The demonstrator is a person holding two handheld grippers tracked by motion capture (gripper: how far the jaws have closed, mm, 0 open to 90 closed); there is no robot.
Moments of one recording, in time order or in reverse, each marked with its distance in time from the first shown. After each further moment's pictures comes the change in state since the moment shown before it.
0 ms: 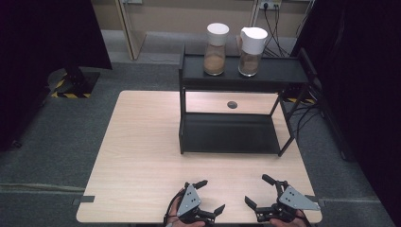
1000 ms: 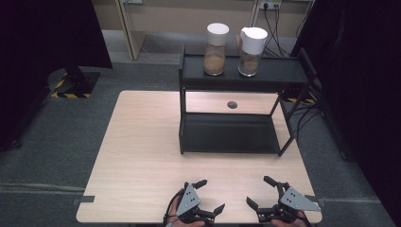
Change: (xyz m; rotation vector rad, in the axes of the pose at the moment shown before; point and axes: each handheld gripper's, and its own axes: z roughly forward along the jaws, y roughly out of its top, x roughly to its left) left arm 0.000 0.000 -0.001 -0.007 0.003 -0.009; right arm -0.003 -0.007 -0.002 0.008 -0.009 0.012
